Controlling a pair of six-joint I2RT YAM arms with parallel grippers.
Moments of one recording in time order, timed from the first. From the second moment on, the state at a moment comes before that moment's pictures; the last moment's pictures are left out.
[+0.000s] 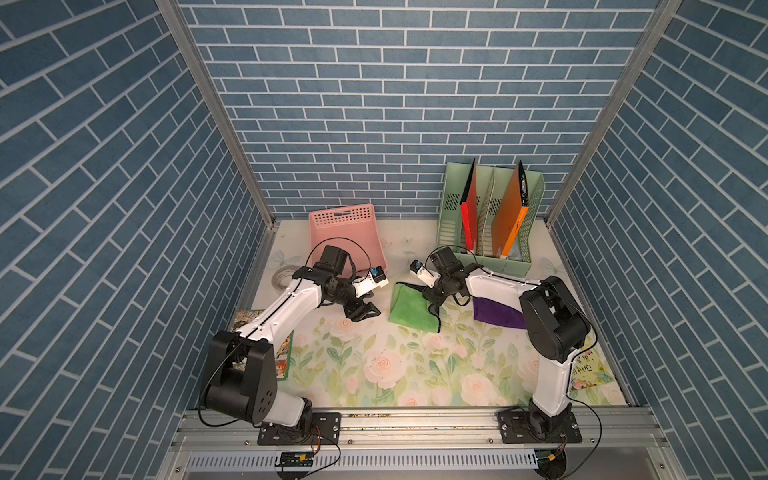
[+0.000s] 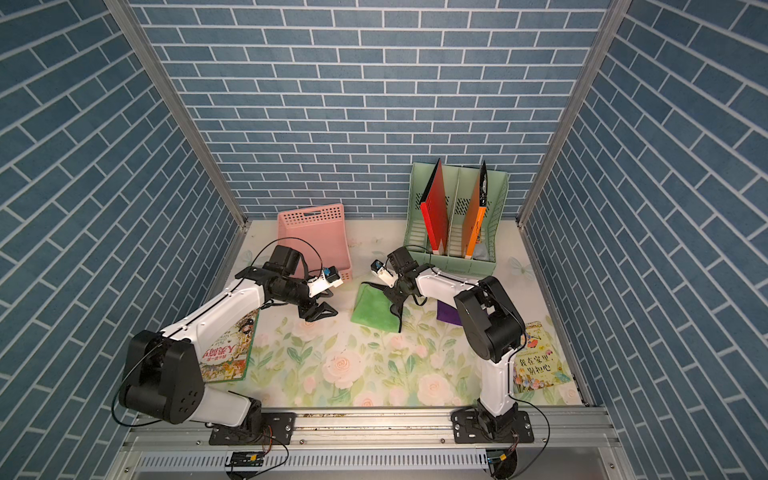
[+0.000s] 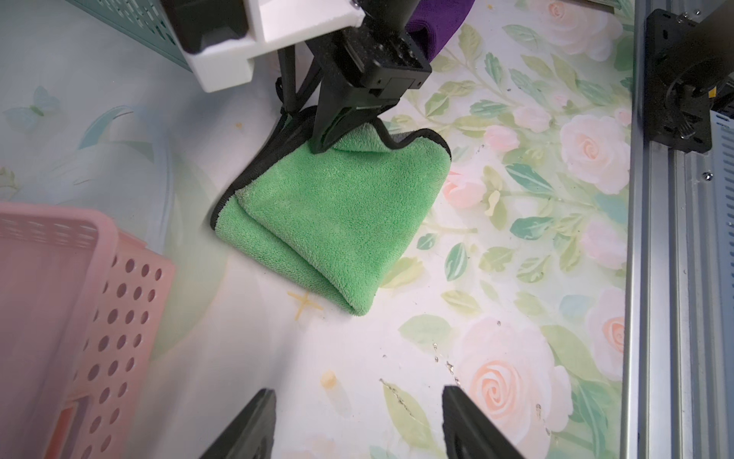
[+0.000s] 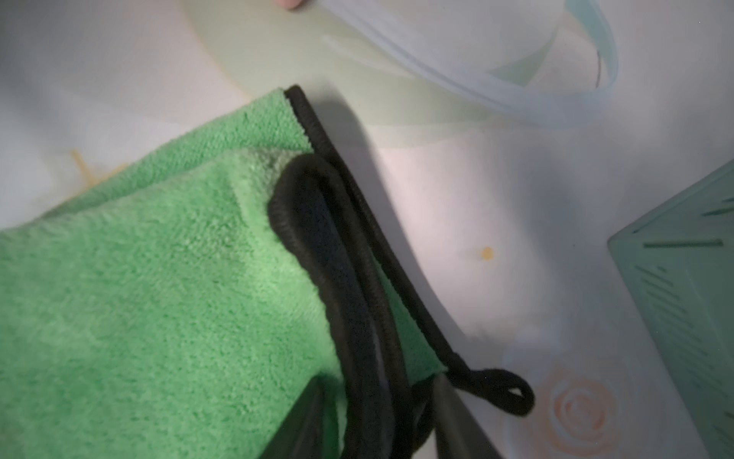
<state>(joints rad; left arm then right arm) -0.31 1.46 1.03 -0.69 0.62 0.79 0.65 1.93 1.28 -0.39 -0.11 -0.36</state>
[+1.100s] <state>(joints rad) -0.39 1.49 0.95 -0.40 0.50 0.75 0.62 2.04 1.43 -0.35 -0.51 -0.24</state>
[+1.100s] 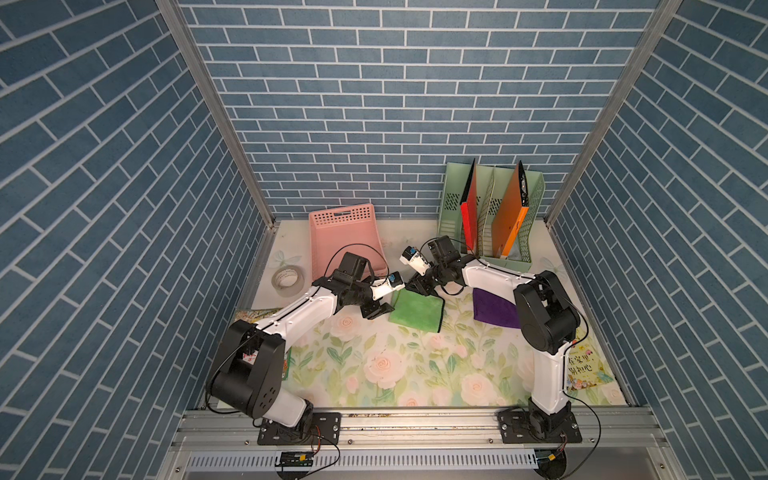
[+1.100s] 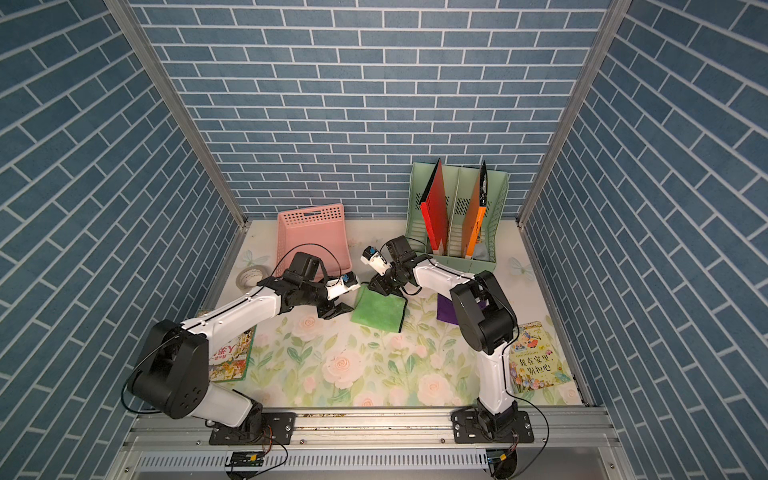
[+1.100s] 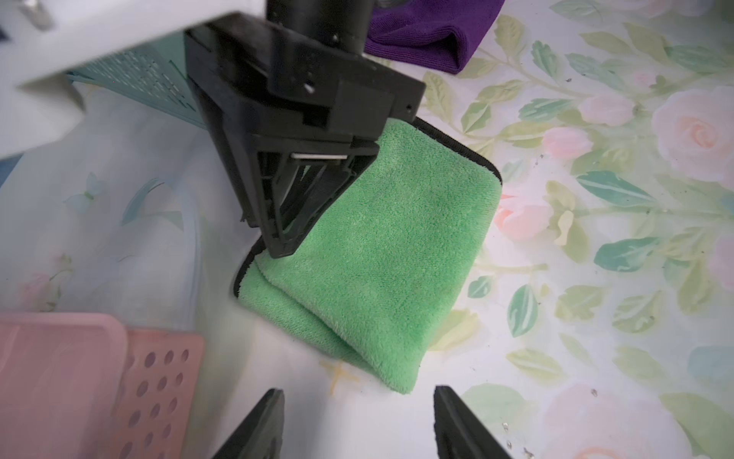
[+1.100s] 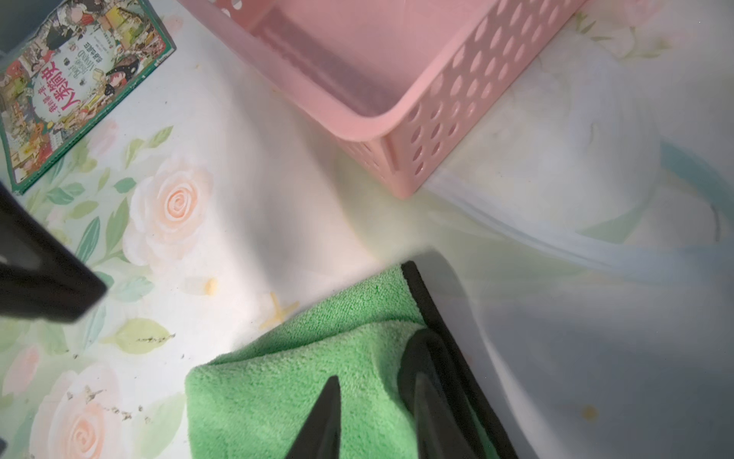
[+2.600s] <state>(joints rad) -0.33 1.41 0.93 -0.54 0.50 0.78 0.60 2.07 1.50 -0.41 -0.54 -0.30</state>
